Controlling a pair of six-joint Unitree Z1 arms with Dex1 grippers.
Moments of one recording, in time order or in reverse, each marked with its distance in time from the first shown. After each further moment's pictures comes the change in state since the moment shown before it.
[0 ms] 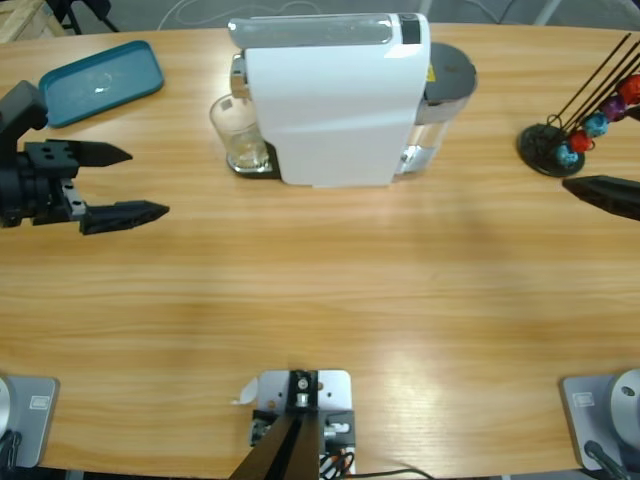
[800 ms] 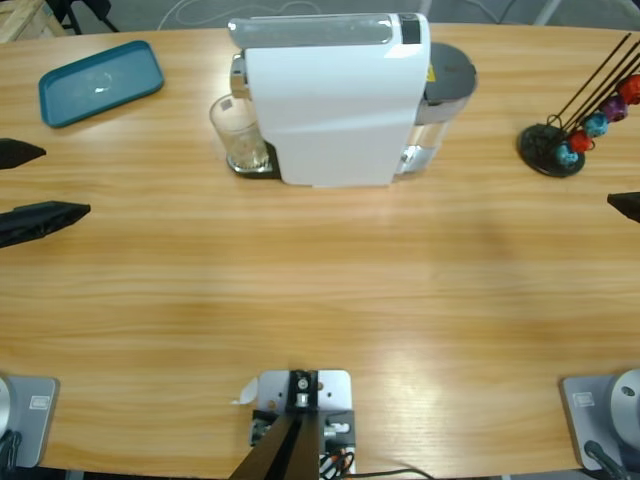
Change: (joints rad) arm 0 0.002 -0.283 -0.047 0.238 0.109 -0.064; arm 1 0.004 -0.067 -0.085 0.182 0.009 0.085
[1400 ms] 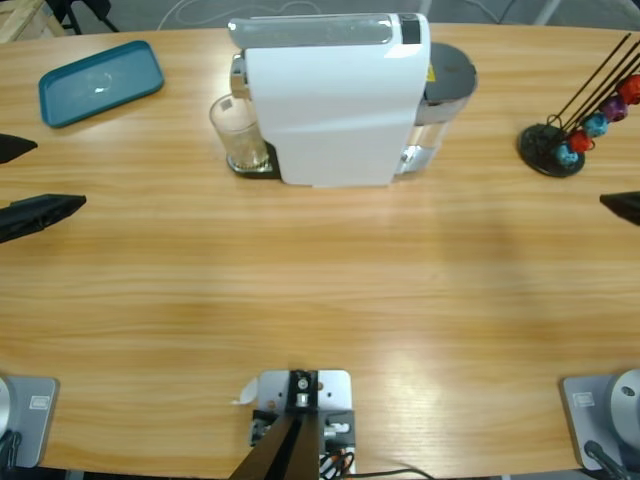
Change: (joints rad) arm 0 0.000 -0.037 0.078 -0.112 0.036 -0.005; arm 1 0.053 0.034 0.013 0.029 -0.108 0.044
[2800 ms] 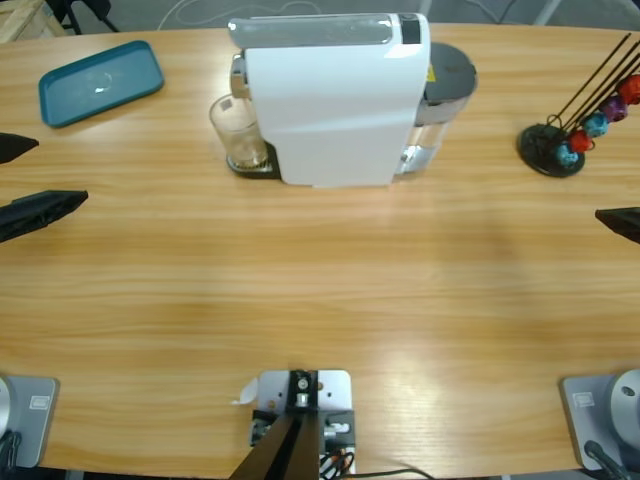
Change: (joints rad) arm 0 0.000 -0.018 0.062 -0.098 0.000 -0.031; arm 1 0.045 -0.030 0.023 -0.010 0.007 0.036
